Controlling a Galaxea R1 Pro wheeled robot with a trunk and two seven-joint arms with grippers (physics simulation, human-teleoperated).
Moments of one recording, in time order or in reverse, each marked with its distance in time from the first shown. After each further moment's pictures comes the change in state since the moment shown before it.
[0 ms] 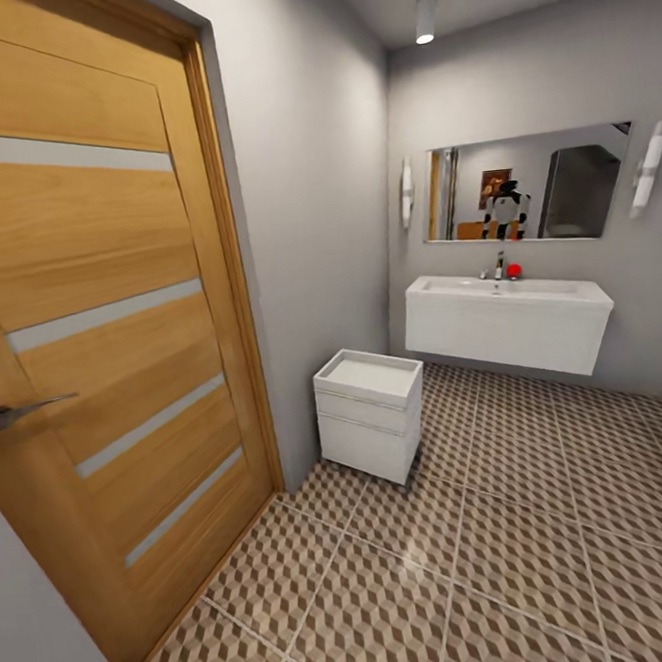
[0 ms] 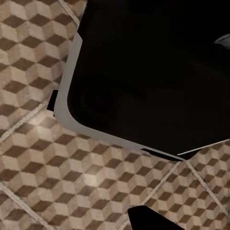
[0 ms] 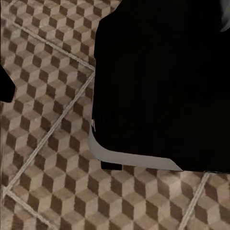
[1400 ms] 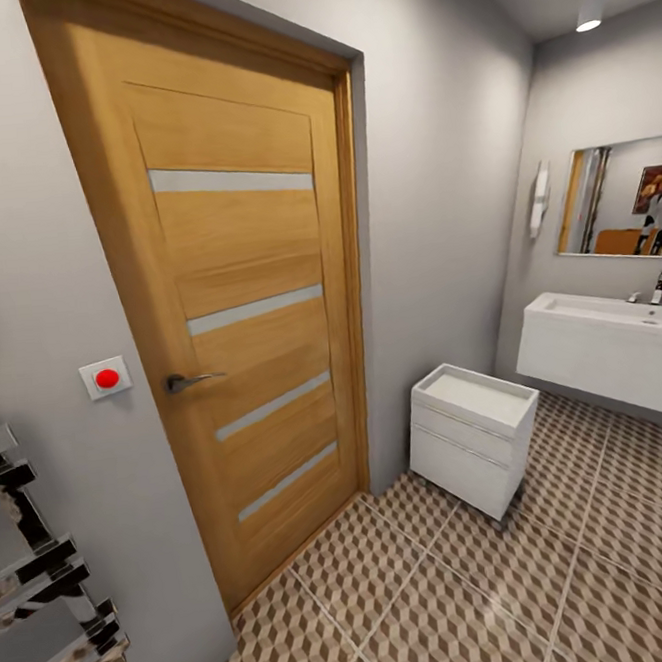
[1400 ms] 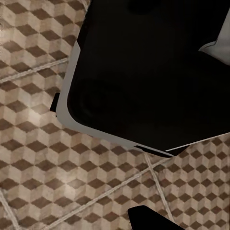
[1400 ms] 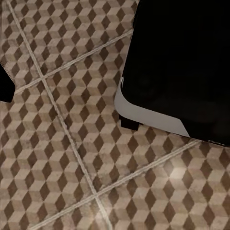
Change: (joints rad) left arm 0.000 0.000 0.000 0.008 -0.001 0.000 0.000; right arm -0.087 0.003 -0.002 -0.050 0.222 0.061 -0.007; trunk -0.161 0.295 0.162
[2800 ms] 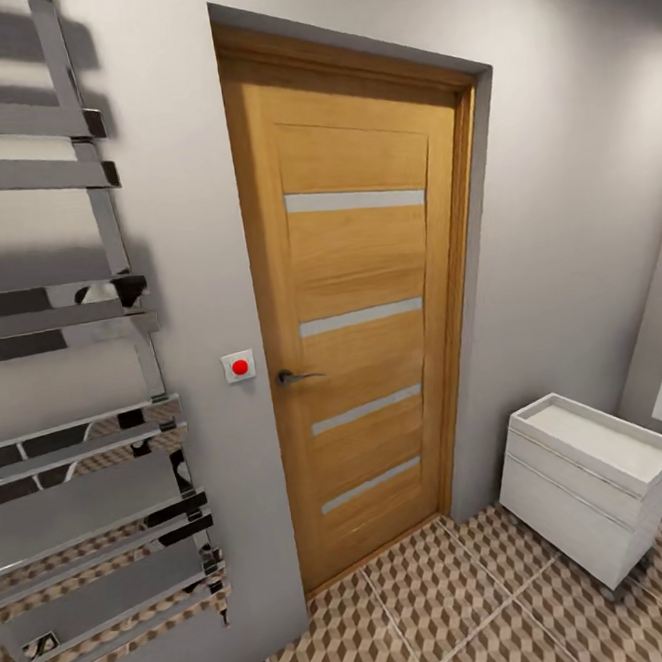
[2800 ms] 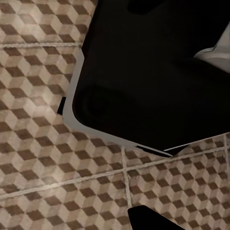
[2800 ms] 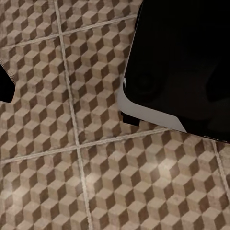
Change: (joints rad) left arm 0.000 -0.001 0.000 -0.001 0.000 0.000 0.000; right arm -0.001 0.000 0.002 0.002 0.003 -0.001 0.002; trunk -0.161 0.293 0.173
